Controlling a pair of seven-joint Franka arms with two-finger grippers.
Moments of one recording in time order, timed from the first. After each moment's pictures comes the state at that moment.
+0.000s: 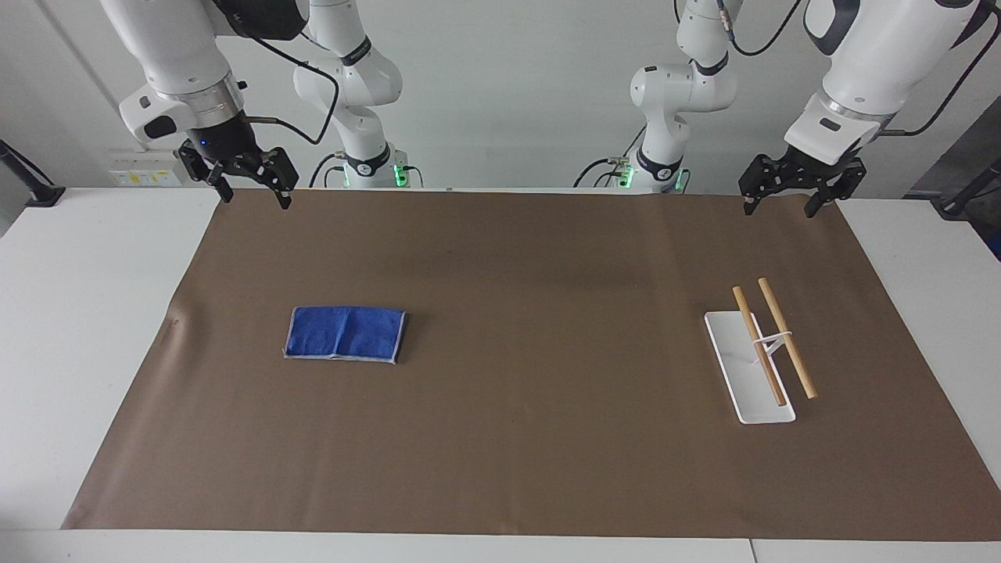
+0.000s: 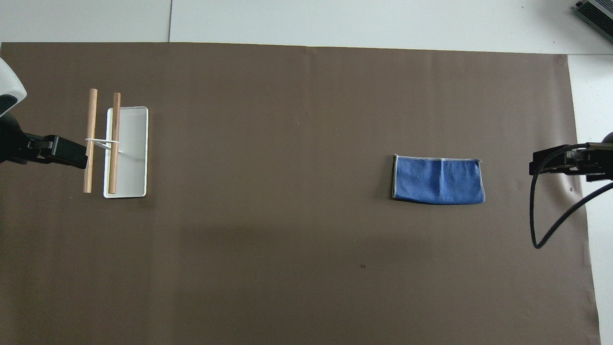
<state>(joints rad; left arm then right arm) -0.08 0.00 -0.04 -1.53 0.02 1.49 0.01 0.02 -0.08 -0.03 -1.65 -0.03 1.57 0.11</state>
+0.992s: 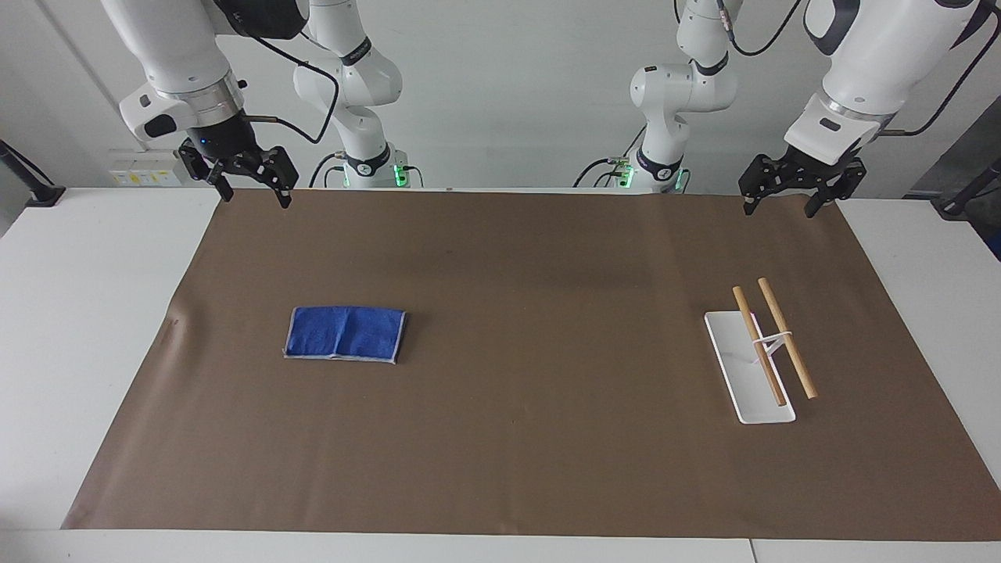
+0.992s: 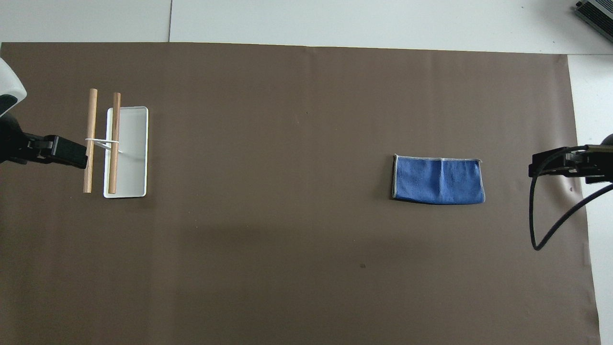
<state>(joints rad) -0.08 0.00 -0.04 -1.53 0.02 1.49 0.01 0.02 -0.08 -0.03 -1.66 -0.03 1.57 0.11</state>
